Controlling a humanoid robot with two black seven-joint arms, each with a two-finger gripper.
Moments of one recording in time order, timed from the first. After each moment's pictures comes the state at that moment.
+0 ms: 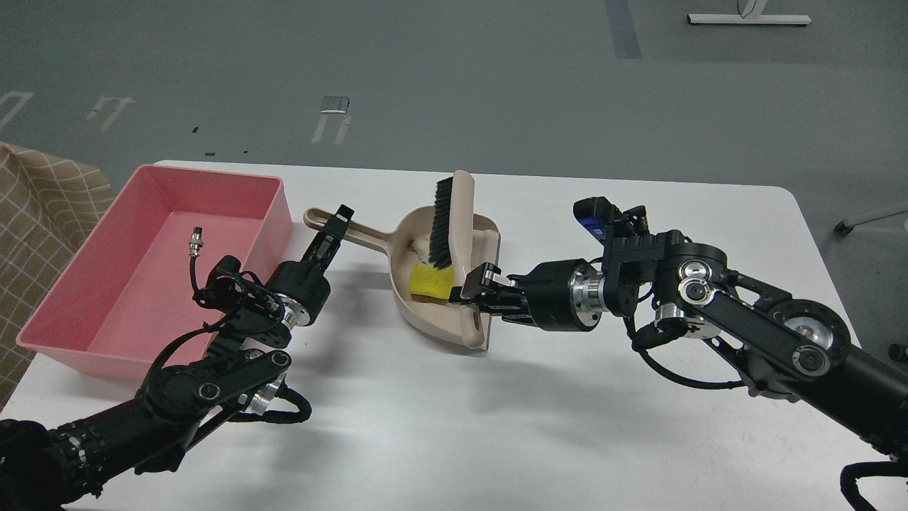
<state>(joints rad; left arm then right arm) -0.52 0.31 -0.42 -0.95 0.83 0.49 -0.44 0.78 -0.26 0.58 1.36 -0.92 0.49 -0.41</state>
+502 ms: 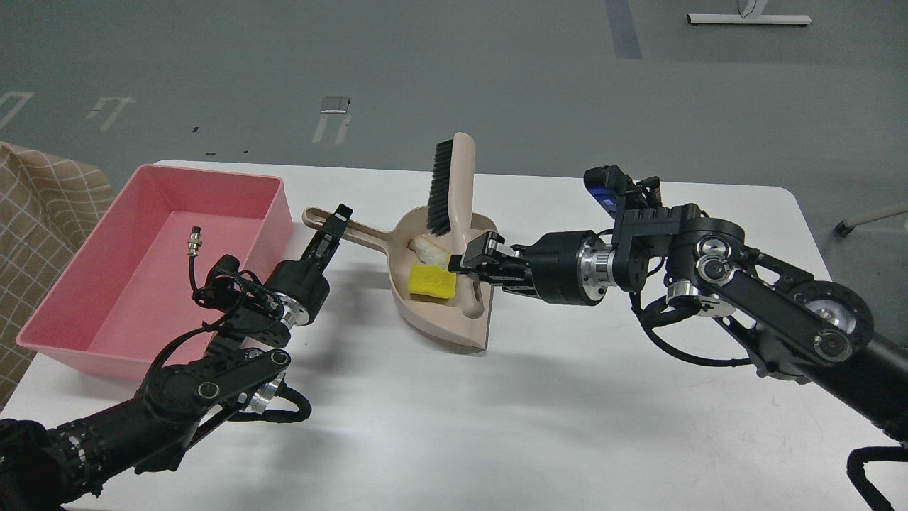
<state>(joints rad) -0.53 0.31 -0.42 -0.95 0.82 0.49 -0.44 0.82 -0.28 0.65 1.41 -0.92 0.49 -0.41</state>
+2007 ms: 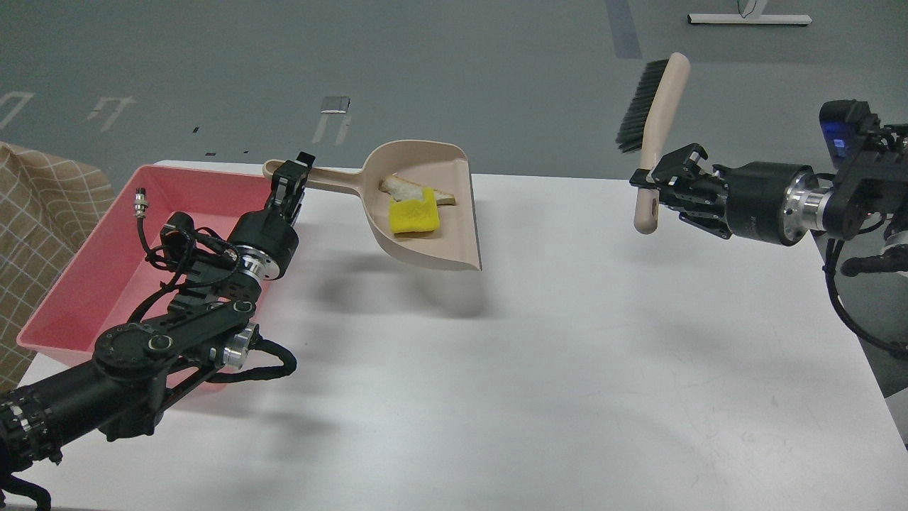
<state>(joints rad) -0.61 0.46 -0.45 -1.10 0.59 0.49 -0.43 0.70 -0.69 0.89 1.42 -0.79 0.49 -0.39</state>
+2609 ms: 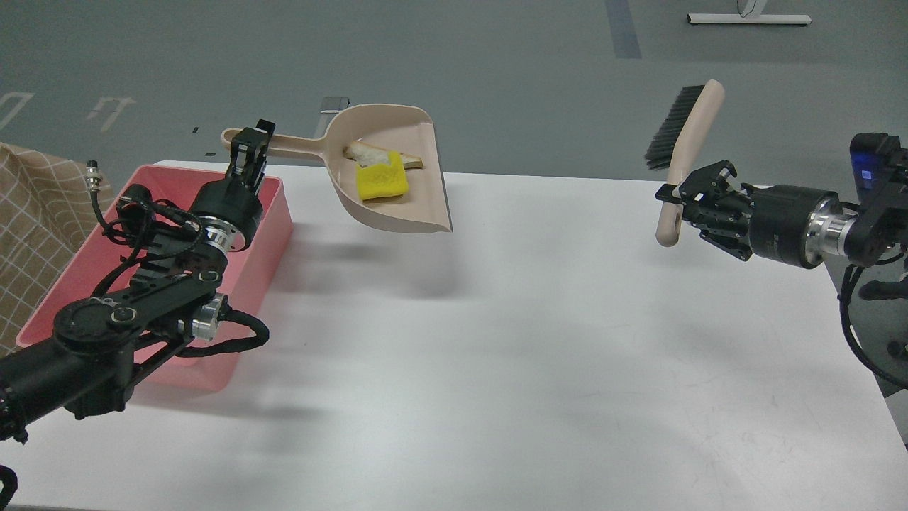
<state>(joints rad) -0.66 0.57 -0.46 -1.10 0.52 0.49 -0.43 0.58 -0.69 0.98 1.41 -0.79 0.49 -0.39</state>
